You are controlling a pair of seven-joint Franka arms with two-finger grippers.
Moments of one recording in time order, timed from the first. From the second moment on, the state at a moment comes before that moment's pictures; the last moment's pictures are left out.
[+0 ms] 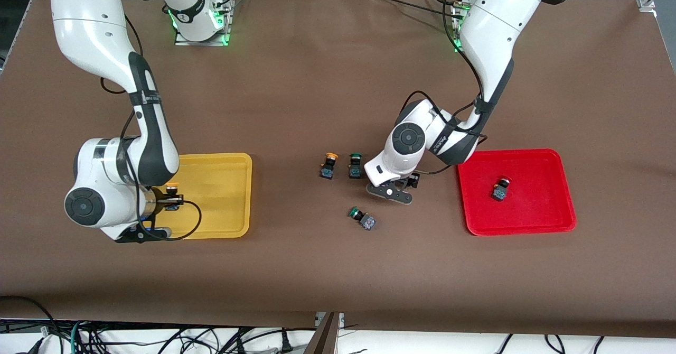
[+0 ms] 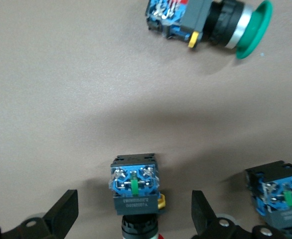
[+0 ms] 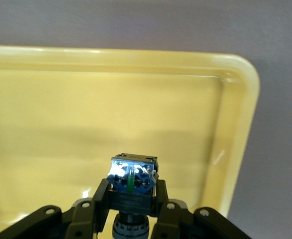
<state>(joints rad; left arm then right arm) -0.38 0.77 -0.19 -1.60 0.18 2.33 -0.36 0.23 0.80 -0.22 -1.31 0.08 1.86 -0.05</state>
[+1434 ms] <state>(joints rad) 0.15 0.71 -0.16 -1.56 0.20 2.21 0.60 0.29 0.72 -0.14 -1.44 0.10 1.93 0.23</state>
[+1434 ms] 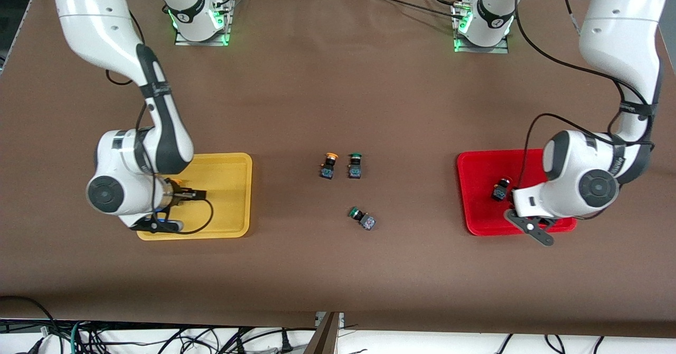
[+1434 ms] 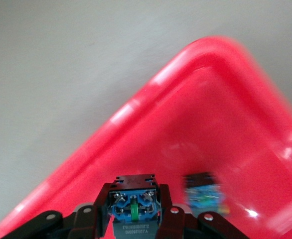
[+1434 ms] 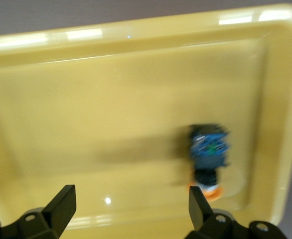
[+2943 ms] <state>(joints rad) 0.08 0.27 -0.17 -1.35 0.06 1.43 0.17 0.71 0.84 -0.01 -1.43 0.10 2.32 1.05</state>
